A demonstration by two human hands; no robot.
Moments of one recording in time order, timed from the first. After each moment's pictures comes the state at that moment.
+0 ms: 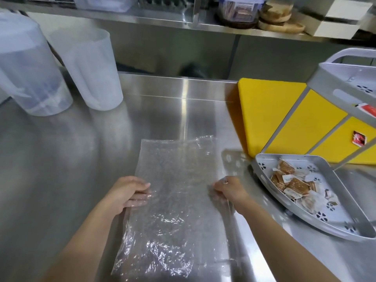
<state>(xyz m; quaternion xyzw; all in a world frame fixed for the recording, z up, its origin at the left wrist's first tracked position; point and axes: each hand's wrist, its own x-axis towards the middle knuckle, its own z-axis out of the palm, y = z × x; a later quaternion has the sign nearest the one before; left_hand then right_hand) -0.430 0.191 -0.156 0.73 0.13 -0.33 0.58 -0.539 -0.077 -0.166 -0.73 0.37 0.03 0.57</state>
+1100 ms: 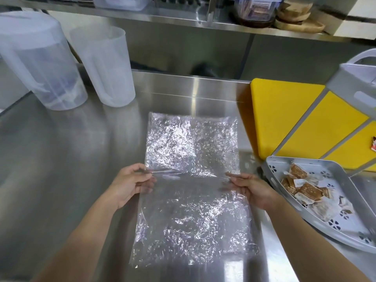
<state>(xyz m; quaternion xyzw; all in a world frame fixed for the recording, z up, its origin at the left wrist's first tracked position) -0.429 0.209 -0.143 0.67 0.03 -0.29 0.68 -0.542 -0.130 -0.168 -0.56 0.24 0.10 0.78</state>
